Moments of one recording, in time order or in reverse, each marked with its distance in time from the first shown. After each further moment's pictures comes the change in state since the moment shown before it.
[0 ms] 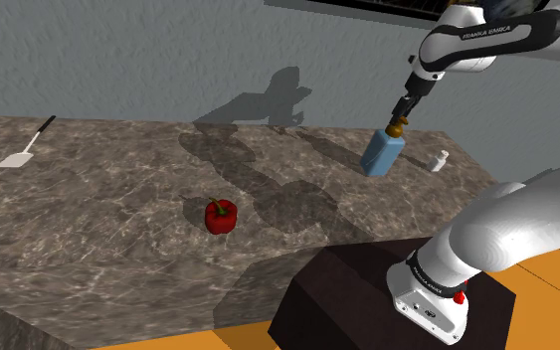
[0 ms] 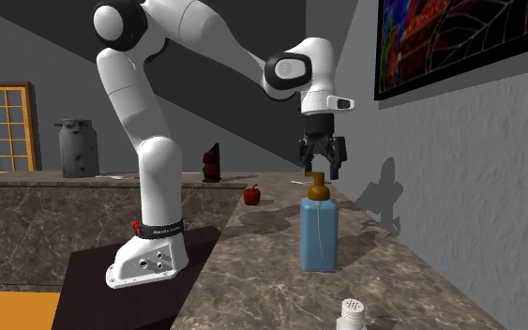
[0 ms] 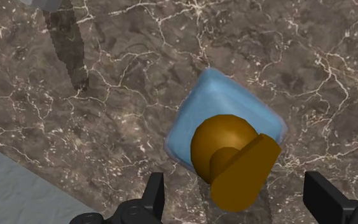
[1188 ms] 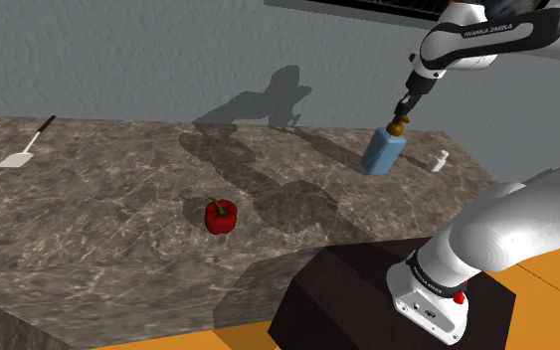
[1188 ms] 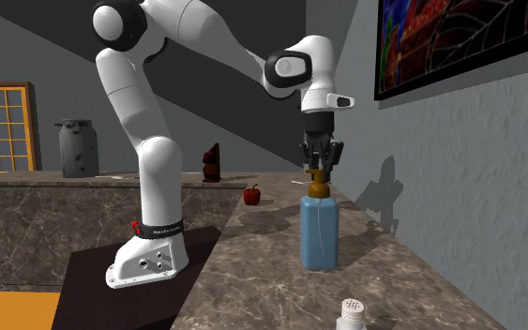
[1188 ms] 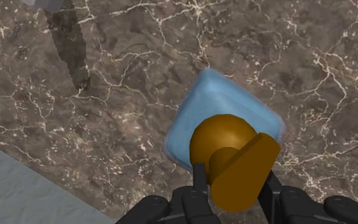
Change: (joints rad) arm 0.000 -0.005 0.003 0.008 0.000 -0.013 0.001
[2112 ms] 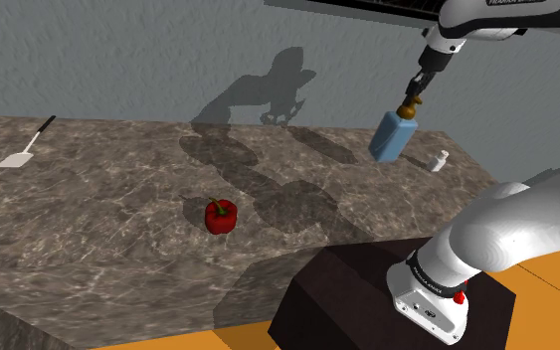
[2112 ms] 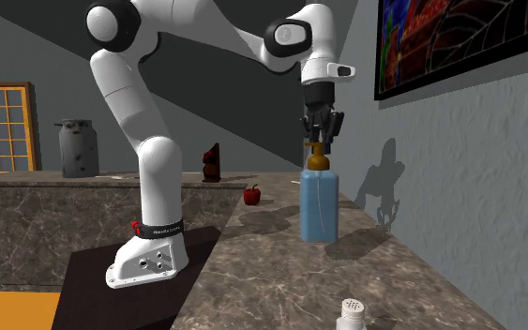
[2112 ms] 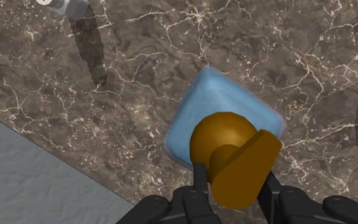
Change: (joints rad) arm 0.001 -0.052 0.039 0.140 0.005 -0.190 0.003
